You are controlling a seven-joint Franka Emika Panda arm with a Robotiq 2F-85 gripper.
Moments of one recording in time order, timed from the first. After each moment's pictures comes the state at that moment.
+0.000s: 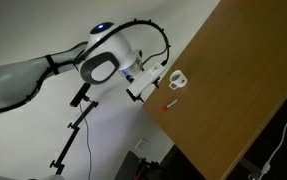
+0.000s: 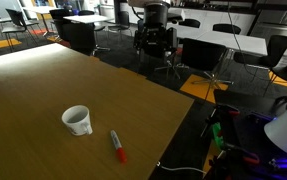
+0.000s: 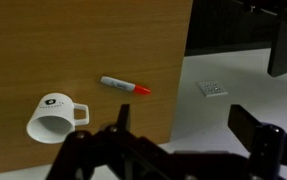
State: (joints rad) arm -0.08 0.05 -0.08 -2.20 0.41 2.09 -1.62
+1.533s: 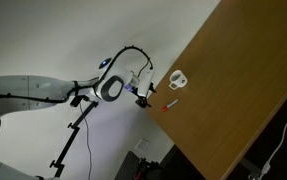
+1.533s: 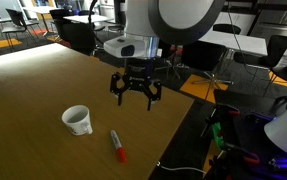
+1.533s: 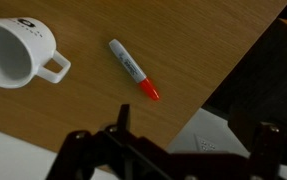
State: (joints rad) arm 0.04 0.21 0.13 -2.33 0.24 2.61 -1.78
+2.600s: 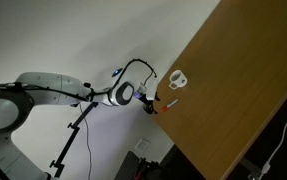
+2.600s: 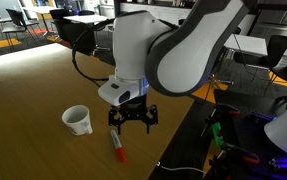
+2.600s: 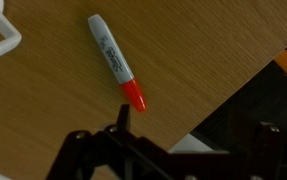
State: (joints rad) arm 0.05 0.43 0.18 -2.25 0.04 2.68 -1.75
